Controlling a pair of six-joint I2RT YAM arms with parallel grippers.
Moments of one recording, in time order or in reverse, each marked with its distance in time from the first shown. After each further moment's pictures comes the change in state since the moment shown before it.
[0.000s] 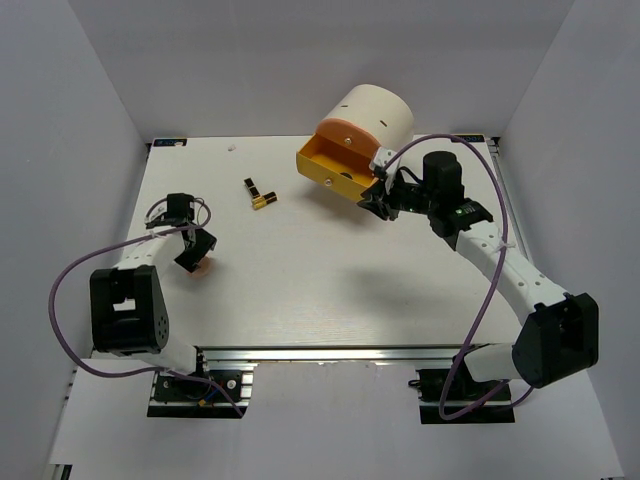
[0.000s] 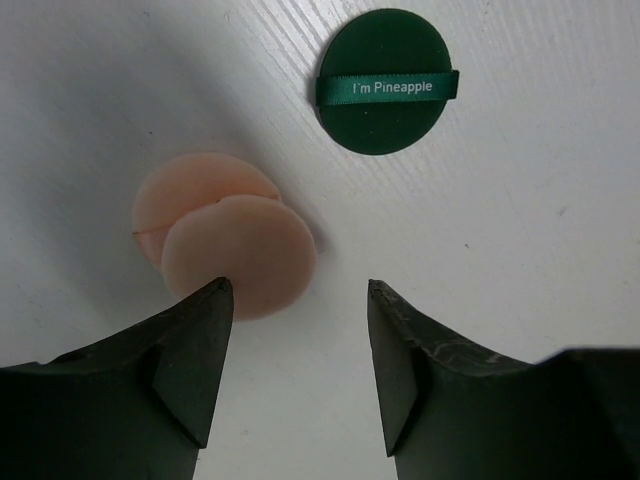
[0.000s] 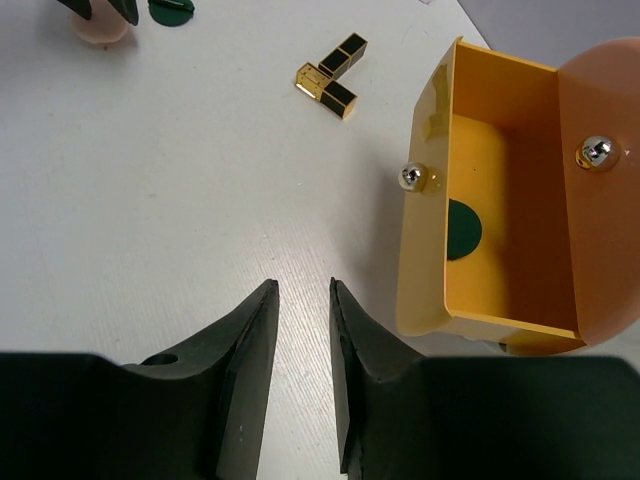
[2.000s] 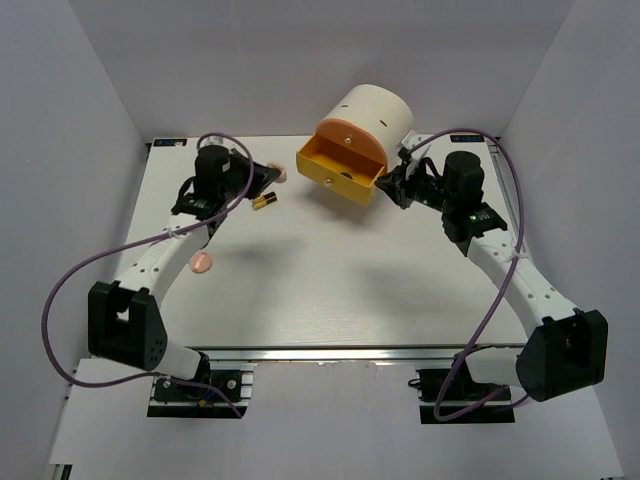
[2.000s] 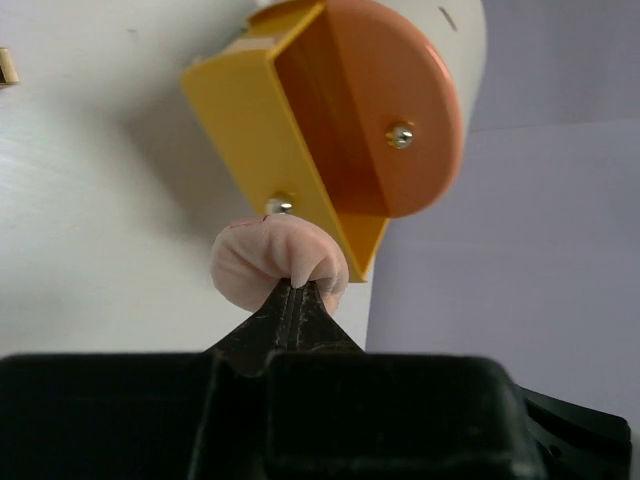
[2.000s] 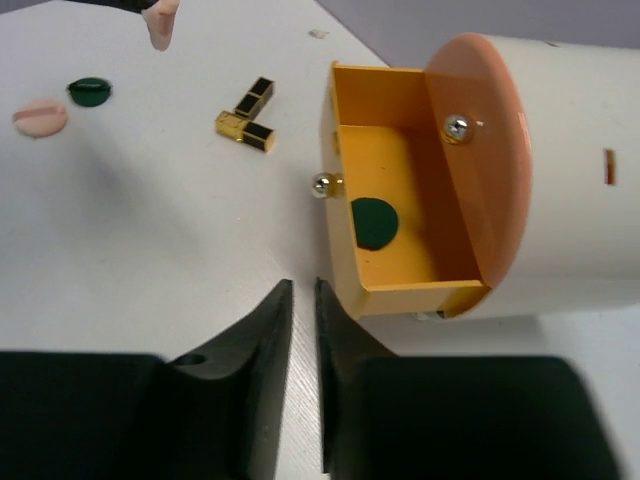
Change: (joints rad) left arm -0.316 -0.102 0.214 0.443 0.383 -0.192; right arm -0.075 -0.069 -0.044 0.145 0.090 0.186
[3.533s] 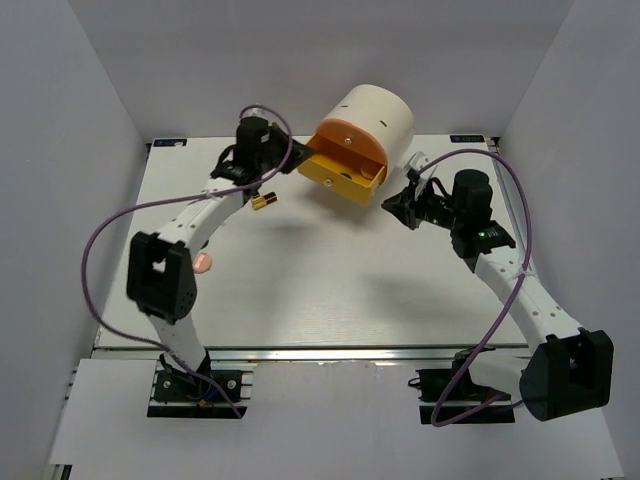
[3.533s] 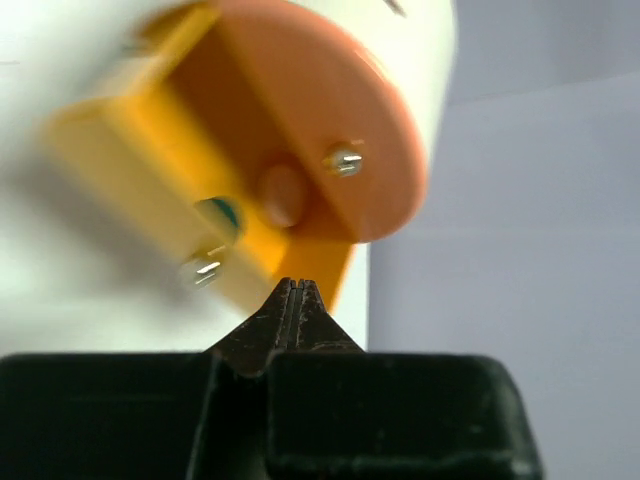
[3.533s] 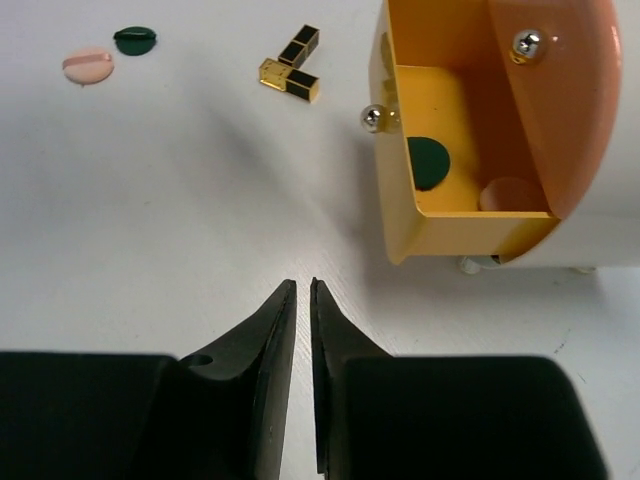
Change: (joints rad) left arm -0.145 0.412 0.436 0.025 -0.004 0.043; right arm -0.061 -0.108 -0.156 -0.021 -0.077 0.008
